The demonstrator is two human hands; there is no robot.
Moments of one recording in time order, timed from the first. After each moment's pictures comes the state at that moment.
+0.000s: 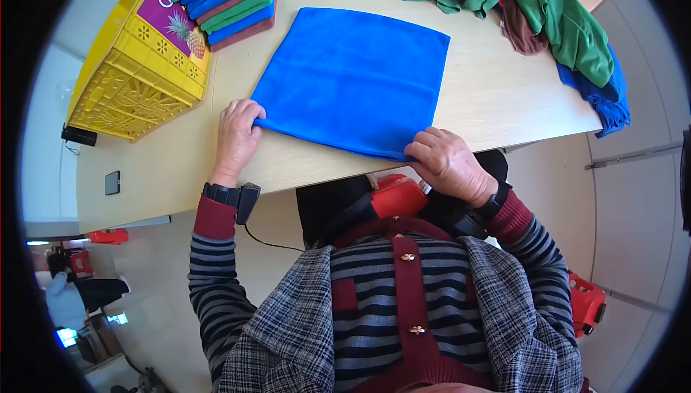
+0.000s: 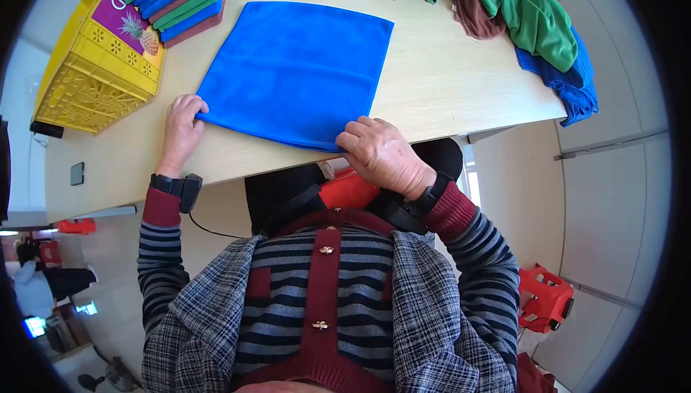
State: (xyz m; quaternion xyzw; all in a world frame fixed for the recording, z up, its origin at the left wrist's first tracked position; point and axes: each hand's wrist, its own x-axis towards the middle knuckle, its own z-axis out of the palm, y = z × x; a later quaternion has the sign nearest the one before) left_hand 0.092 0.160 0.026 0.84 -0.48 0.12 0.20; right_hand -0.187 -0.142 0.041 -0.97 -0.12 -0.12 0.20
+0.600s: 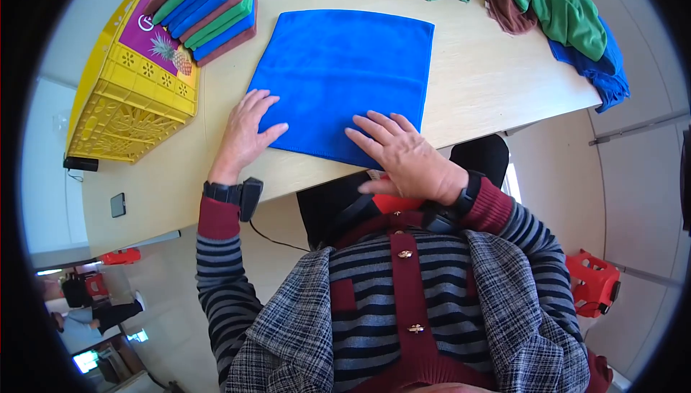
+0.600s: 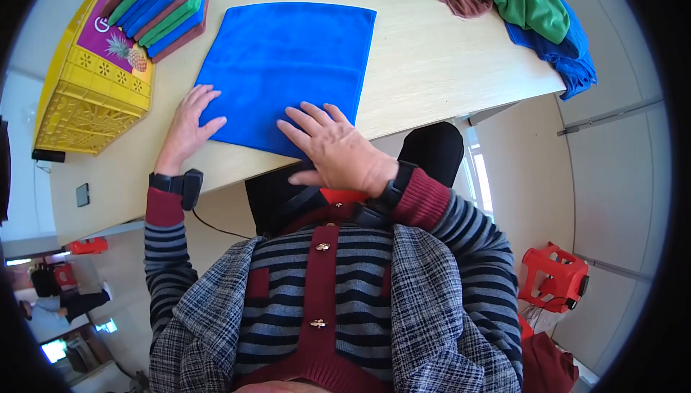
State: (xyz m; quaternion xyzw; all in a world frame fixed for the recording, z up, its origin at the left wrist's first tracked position) left_hand 0.100 0.128 0.027 0.83 -0.53 0.00 0.18; right_hand -0.166 -0.106 0.032 -0.98 -0.06 -0.13 0.16
